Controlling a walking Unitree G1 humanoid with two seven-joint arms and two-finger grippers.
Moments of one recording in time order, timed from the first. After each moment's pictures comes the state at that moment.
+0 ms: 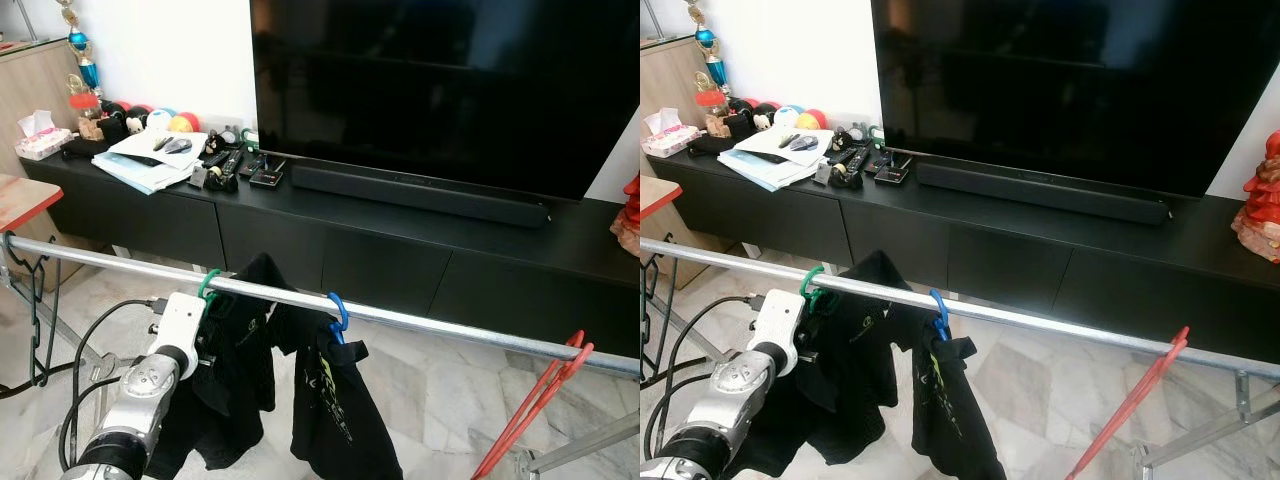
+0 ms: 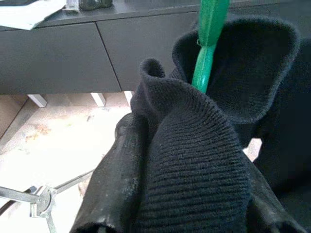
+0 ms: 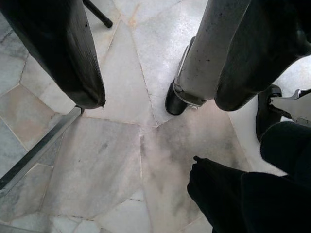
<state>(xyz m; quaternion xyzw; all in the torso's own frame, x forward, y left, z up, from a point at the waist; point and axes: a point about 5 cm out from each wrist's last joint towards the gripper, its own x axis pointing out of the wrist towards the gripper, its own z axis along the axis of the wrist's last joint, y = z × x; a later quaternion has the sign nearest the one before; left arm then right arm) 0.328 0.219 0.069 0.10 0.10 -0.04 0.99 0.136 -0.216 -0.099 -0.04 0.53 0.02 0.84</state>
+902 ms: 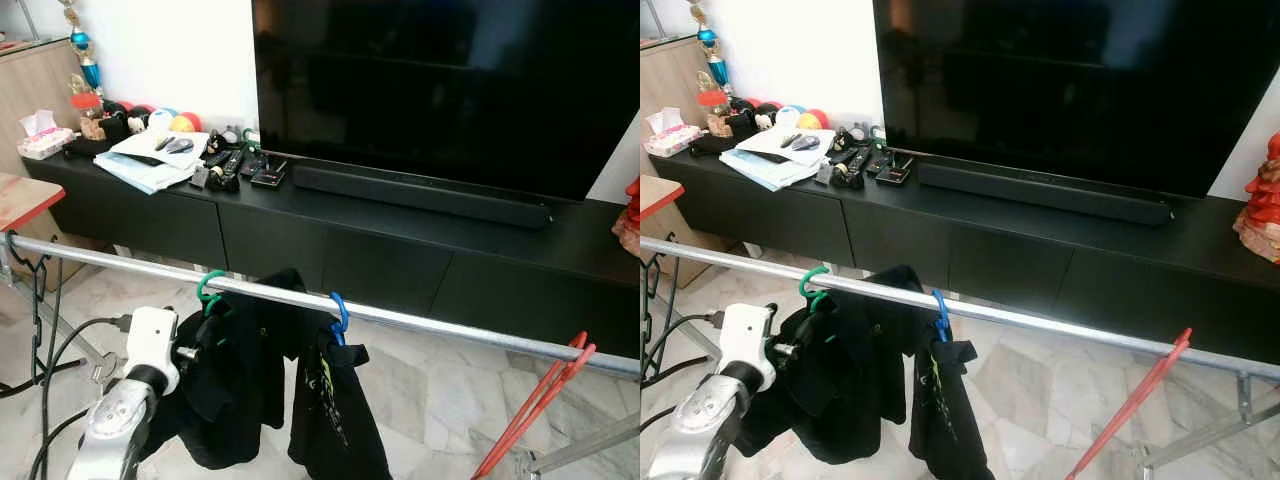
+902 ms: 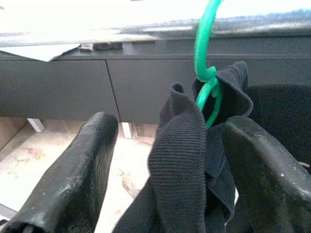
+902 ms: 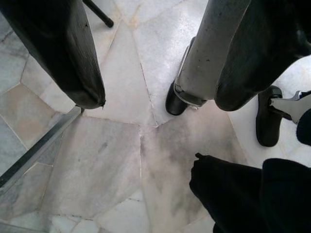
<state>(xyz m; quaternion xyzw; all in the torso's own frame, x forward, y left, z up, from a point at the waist) 0.280 0.233 0.086 0.06 0.01 -0.05 1.00 0.136 -0.216 -0.099 -0.04 0.53 0.02 0.84</state>
